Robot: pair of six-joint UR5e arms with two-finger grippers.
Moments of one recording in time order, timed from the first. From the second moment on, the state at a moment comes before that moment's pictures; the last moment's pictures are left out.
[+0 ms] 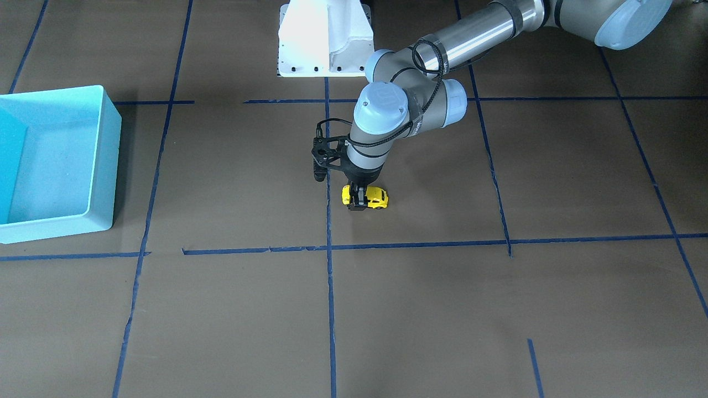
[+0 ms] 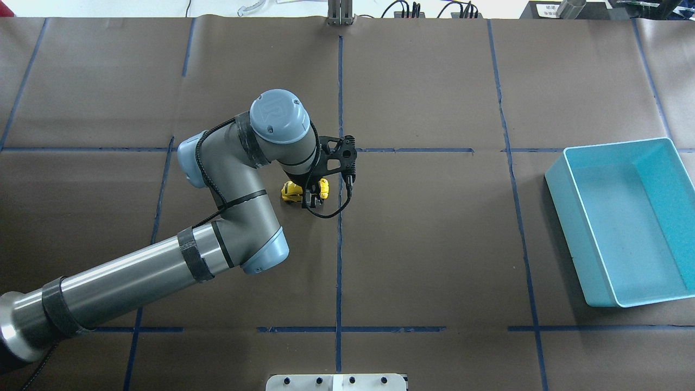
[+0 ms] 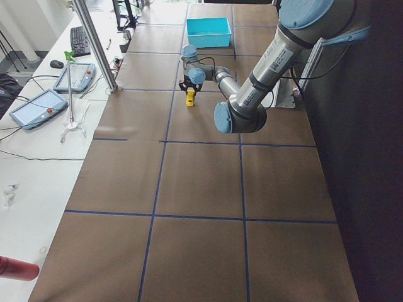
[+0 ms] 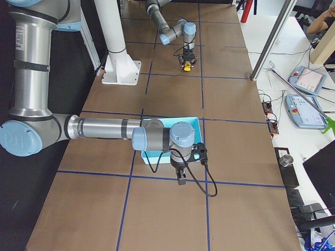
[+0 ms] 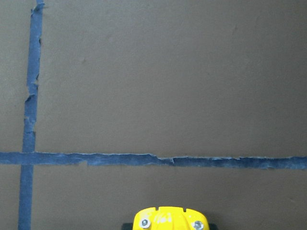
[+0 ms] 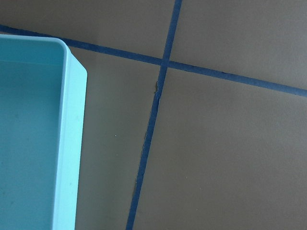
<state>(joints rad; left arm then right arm) -0.57 -2.37 -1.34 -1.85 -1.97 0.36 1.57 -1.70 1.71 -1.56 2.32 -0.18</state>
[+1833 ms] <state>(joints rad) -0.60 -2.22 -1.46 -1.87 -1.99 0.41 1.56 -1.70 1.71 -1.56 2.33 -0.18</state>
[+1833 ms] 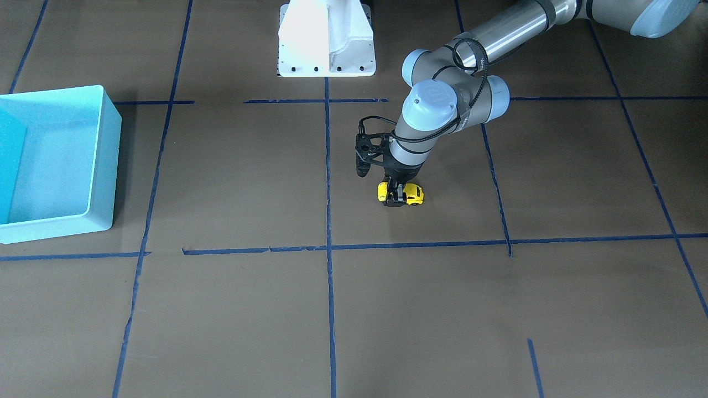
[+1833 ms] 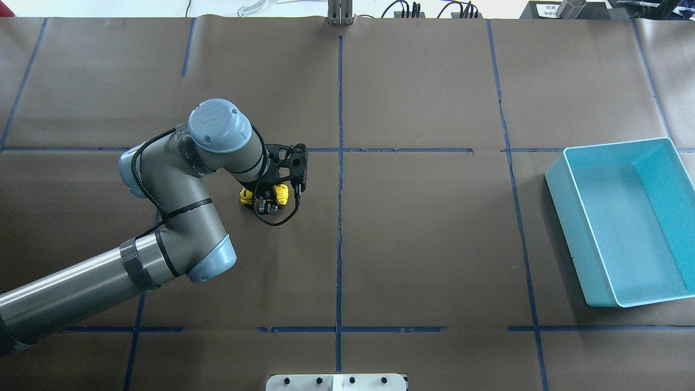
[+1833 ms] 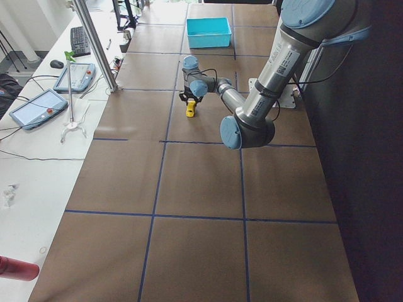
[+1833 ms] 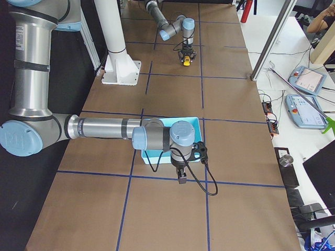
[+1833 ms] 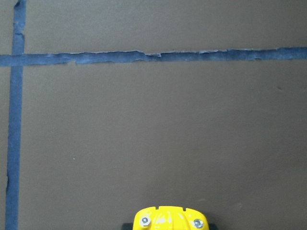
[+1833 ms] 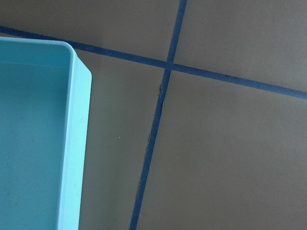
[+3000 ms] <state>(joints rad) -0.62 -2.22 -1.46 -1.87 -2.05 0.43 1.56 -1.70 1.71 -1.55 2.33 -0.18</state>
